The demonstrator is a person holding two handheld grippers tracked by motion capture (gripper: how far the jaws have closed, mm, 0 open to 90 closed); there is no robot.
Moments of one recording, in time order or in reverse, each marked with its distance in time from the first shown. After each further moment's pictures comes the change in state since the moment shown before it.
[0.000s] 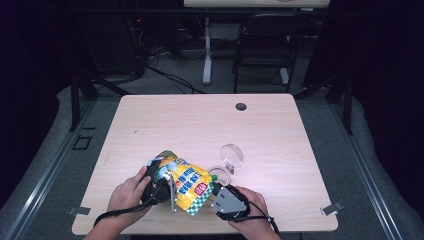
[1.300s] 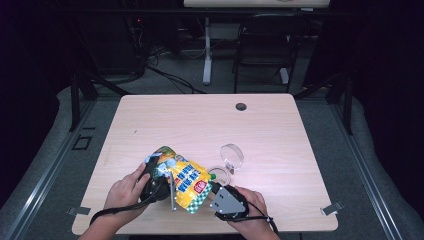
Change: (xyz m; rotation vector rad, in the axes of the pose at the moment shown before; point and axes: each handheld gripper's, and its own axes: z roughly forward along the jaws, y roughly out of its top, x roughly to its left) left arm 0.011 0.004 -0.005 0.024 0.044 0.044; right arm 0.000 0.005 -0.001 -0.011 -0.023 -0.009
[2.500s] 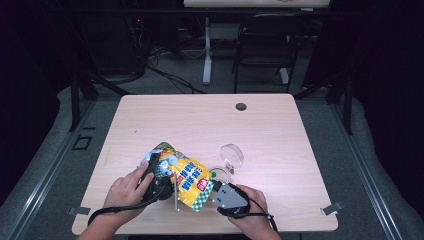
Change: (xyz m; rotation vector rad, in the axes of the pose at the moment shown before) left arm 0.006 0.010 -0.007 0.022 0.074 0.099; right arm -0.007 -0.007 0.006 0.013 0.014 0.046
